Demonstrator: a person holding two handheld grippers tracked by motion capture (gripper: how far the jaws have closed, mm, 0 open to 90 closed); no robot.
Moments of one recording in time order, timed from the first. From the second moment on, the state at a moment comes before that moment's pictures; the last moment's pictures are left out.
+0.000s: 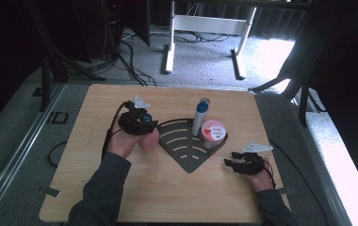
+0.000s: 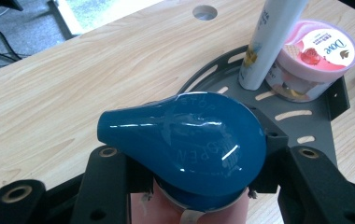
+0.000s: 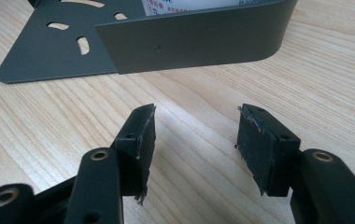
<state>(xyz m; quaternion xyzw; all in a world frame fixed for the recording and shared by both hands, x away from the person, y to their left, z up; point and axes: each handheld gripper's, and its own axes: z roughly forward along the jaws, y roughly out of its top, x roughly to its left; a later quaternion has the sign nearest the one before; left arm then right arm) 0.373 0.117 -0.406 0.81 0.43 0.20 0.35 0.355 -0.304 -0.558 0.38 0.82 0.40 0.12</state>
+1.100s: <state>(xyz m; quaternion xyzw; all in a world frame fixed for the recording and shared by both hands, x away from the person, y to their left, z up) 0.390 0.085 -0.405 0.81 0.44 0.19 0.35 0.355 -0.304 -0.558 0.38 0.82 0.40 0.12</state>
